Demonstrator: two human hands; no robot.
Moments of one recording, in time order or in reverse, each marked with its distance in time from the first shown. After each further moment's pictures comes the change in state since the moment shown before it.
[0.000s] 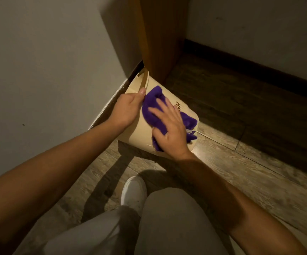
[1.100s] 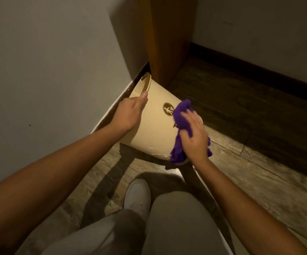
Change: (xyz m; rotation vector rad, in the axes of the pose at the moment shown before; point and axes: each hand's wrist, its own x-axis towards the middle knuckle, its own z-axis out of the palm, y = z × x) left_hand 0.003 -0.017 -0.007 0.097 0.040 -0.094; right_hand -0.018 0.039 -0.016 0.003 0.109 0.374
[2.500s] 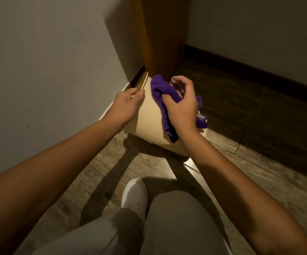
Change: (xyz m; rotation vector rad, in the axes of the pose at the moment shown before) left_hand -0.010 0.032 -0.012 -0.179 -0.055 -0.070; right_hand 0.049 -0.097 -0.012 0.375 0.140 0.014
